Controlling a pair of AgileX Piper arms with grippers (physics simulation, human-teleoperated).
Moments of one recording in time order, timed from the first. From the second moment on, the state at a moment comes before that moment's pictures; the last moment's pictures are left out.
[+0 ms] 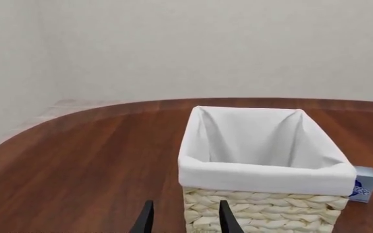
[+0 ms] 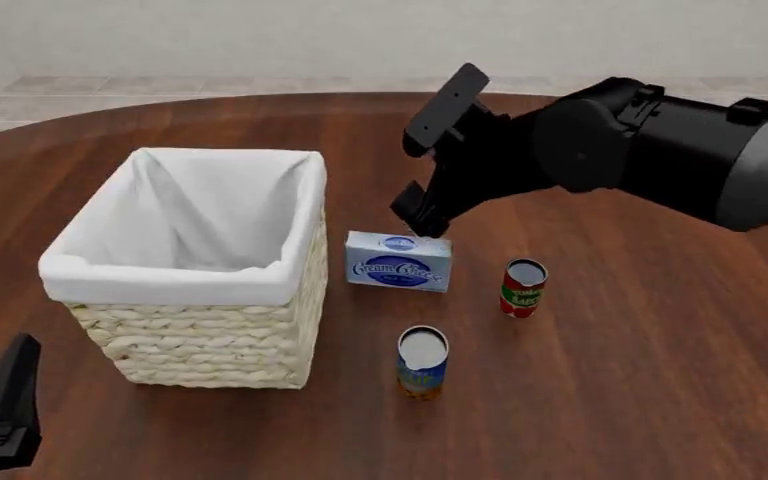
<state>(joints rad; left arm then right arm) 0.08 0.00 -0.01 0.00 0.01 0.60 1.58 -1.32 0.52 -0.41</state>
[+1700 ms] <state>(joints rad) 0.09 0.11 0.00 -0.07 0.03 0.57 1.94 -1.57 0.59 -0.53</state>
